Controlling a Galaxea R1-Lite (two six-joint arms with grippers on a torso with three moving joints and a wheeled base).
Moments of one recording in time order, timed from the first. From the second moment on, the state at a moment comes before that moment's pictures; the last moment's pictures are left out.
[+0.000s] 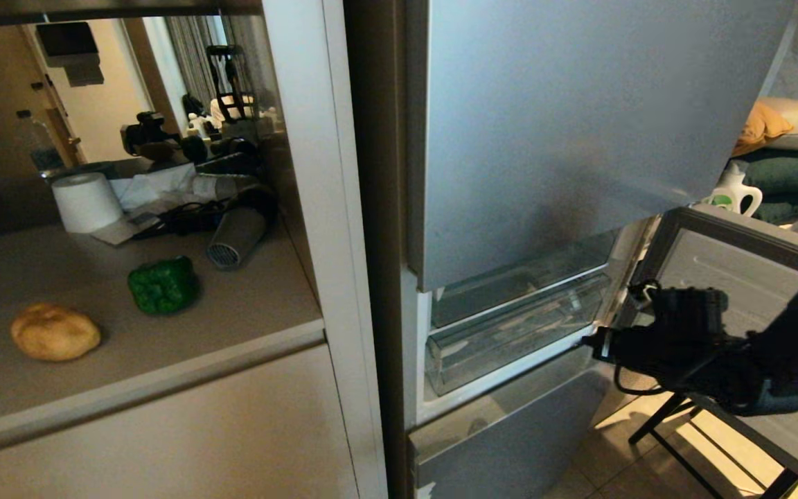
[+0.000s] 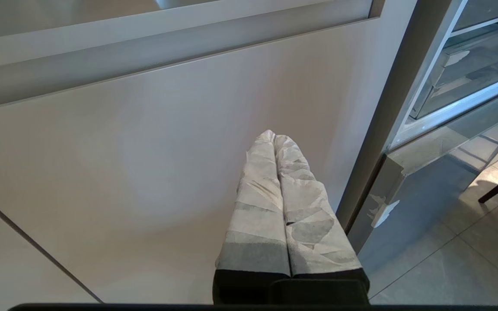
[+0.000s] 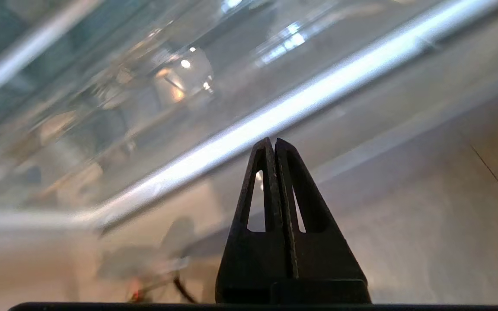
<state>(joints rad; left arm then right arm) 0.00 0.00 -0.03 0.07 0.00 0.00 0.00 2.10 -0.75 -0.83 0.25 0.28</state>
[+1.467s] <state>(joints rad) 0.00 0.00 -0.03 0.07 0.00 0.00 0.00 0.02 0.00 0.01 0.04 -0.13</state>
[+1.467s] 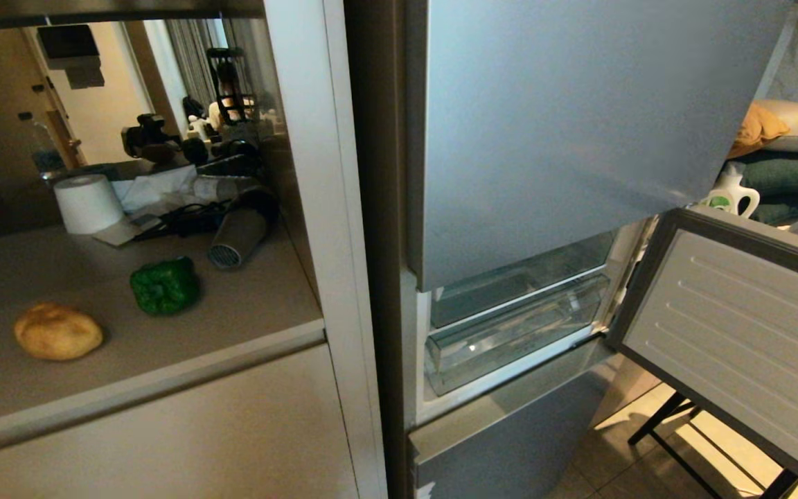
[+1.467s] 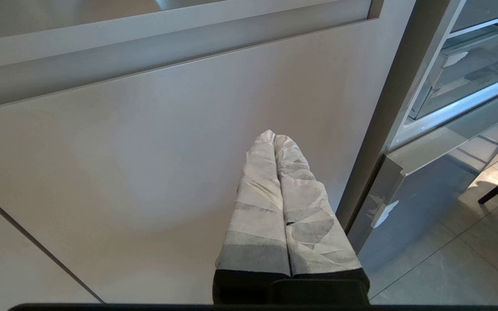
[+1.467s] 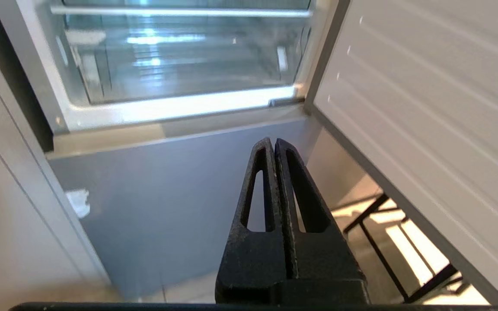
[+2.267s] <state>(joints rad) 0.00 0.00 -0.03 0.07 0.00 0.00 0.00 0.00 0.00 0.01 0.02 -0.08</state>
